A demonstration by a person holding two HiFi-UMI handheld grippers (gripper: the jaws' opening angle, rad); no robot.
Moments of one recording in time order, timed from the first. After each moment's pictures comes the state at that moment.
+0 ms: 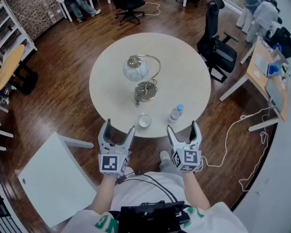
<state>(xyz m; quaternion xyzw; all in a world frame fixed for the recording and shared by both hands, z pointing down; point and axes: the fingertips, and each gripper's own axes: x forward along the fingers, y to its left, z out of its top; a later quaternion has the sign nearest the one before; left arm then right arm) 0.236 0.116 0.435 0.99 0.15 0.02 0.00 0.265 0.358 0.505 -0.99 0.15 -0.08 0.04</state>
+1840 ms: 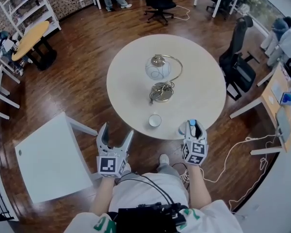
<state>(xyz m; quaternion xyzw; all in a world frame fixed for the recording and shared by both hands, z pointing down) 0.192 0.071 0.444 1.00 0.03 0.04 0.00 0.318 0.366 0.545 -0.97 0.19 -0.16 -0.02</state>
